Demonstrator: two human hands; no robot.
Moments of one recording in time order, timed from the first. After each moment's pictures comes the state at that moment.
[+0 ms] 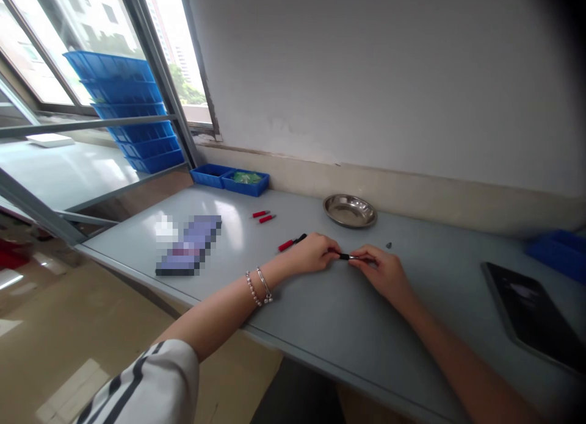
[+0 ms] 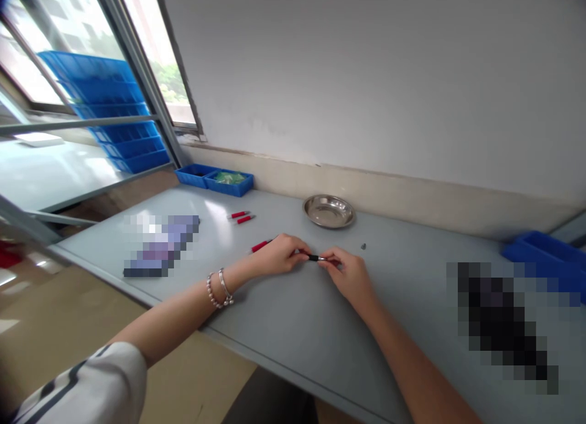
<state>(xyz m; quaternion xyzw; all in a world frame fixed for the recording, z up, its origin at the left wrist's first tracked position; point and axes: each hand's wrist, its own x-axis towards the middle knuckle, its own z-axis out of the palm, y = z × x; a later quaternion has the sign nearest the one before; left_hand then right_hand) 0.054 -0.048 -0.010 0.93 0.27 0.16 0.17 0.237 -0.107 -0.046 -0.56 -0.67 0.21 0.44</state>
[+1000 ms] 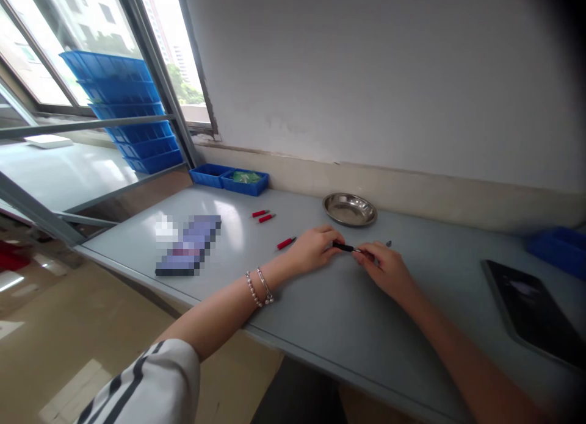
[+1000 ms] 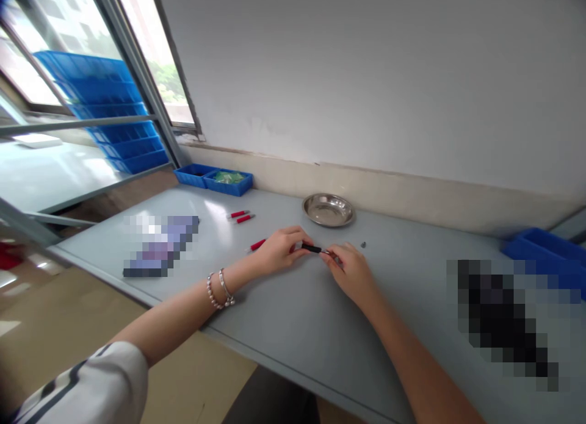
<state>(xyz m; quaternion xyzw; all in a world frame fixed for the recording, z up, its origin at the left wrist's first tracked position) 0.054 -0.049 -0.012 0.92 0.26 0.26 0.14 0.239 -0.110 -0.031 -0.57 -0.74 0.09 0.34</state>
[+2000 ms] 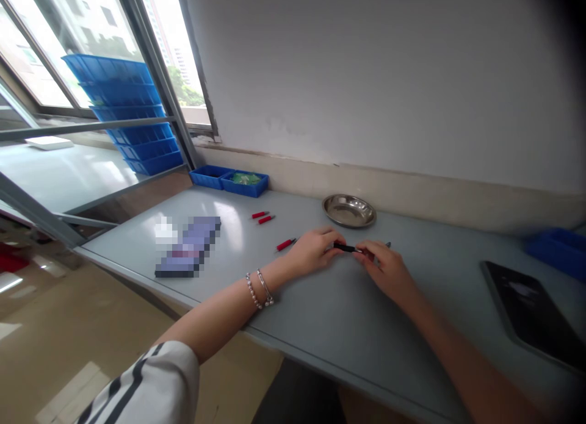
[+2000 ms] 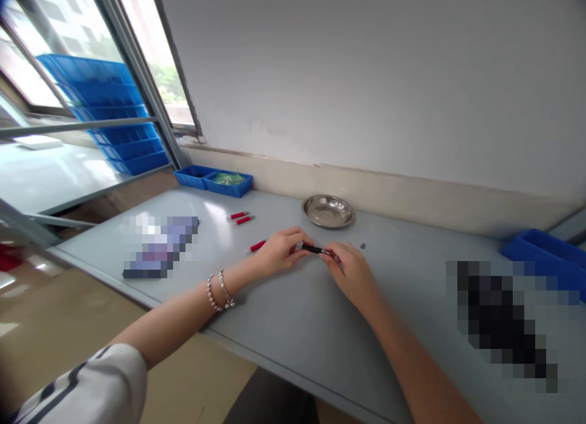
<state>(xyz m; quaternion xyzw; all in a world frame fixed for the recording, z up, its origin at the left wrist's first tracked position) 0.054 -0.051 -0.011 0.92 0.25 0.28 0.15 0.239 -0.110 -0.028 -0.55 -0.75 0.07 0.37</state>
